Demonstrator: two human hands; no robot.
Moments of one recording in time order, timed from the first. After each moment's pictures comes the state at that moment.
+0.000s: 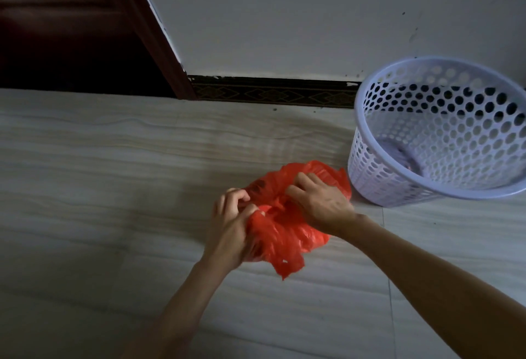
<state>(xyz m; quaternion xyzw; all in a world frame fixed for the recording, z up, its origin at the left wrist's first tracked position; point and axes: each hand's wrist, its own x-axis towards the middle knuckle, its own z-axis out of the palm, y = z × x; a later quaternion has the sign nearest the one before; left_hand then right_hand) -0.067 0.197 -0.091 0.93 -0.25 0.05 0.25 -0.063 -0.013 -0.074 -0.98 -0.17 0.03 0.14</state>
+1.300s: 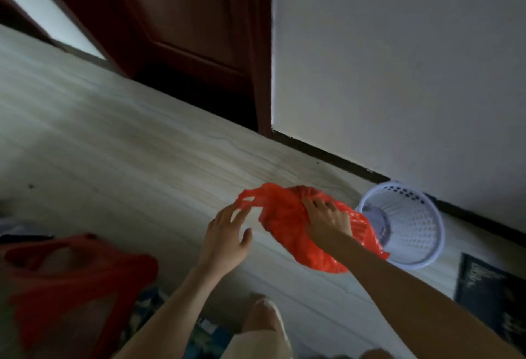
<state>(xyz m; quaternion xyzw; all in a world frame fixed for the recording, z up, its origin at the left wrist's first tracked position) -0.090 0.307 0.345 0.96 -0.03 -0.11 0.25 -0.036 0.092 0.344 -0.97 -0.10 0.23 0.07</state>
